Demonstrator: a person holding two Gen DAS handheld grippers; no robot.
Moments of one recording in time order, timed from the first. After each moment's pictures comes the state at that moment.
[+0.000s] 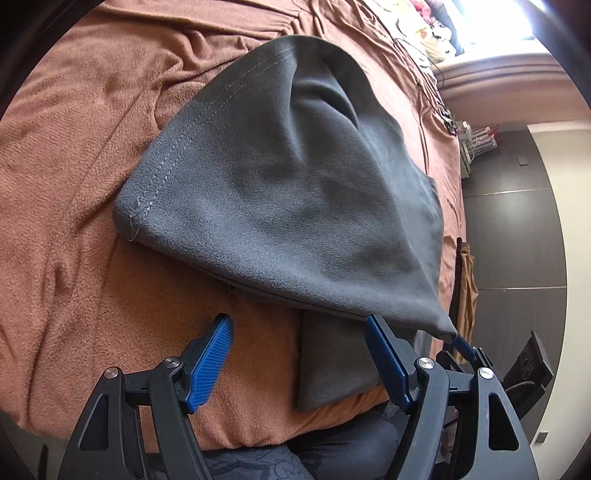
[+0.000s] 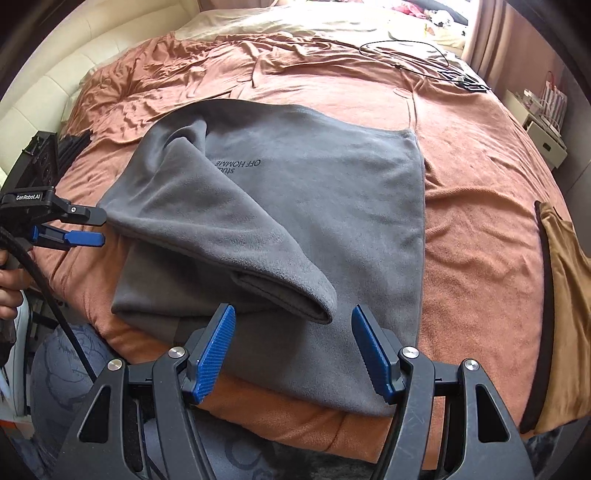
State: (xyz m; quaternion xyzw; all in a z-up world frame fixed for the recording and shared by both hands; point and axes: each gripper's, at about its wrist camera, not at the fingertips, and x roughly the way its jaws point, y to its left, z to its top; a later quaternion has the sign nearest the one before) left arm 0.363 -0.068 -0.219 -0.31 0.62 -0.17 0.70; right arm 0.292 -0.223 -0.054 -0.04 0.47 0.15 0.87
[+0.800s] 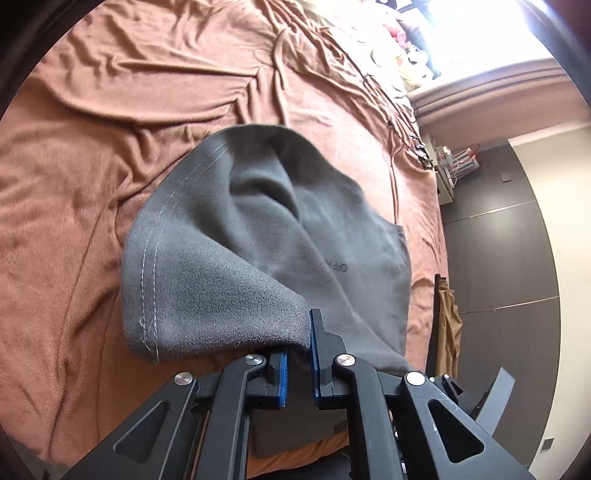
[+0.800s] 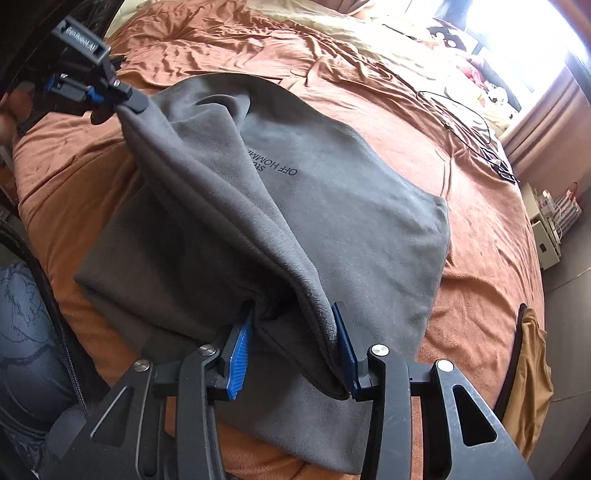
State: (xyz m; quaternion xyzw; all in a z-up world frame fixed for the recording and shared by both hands) left arm 0.409 -0.068 -0.157 -0.32 0.55 -0.19 0.75; right arm 0.307 -0.168 -0.071 -0.23 0.43 0.17 0.86
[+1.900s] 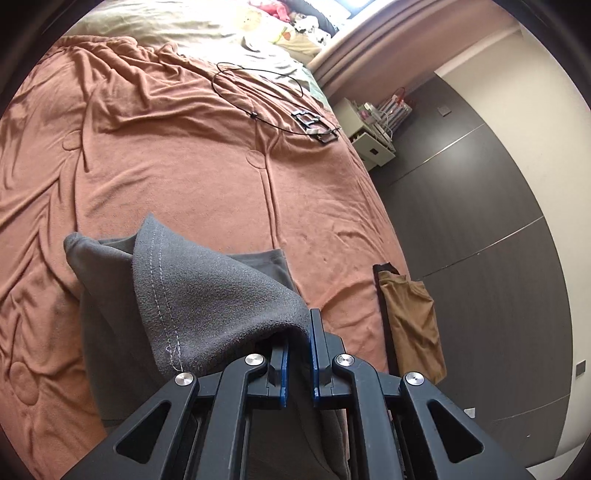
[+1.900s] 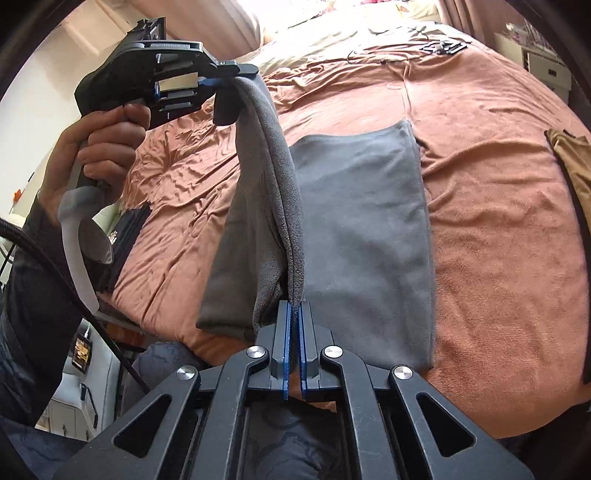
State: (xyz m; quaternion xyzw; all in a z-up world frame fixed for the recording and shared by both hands) left arm 0.500 -0.259 -0.064 -0.19 0.52 -0.31 0.78; right arm 0.250 -0.331 -0.056 0.17 0.44 0.24 0.85
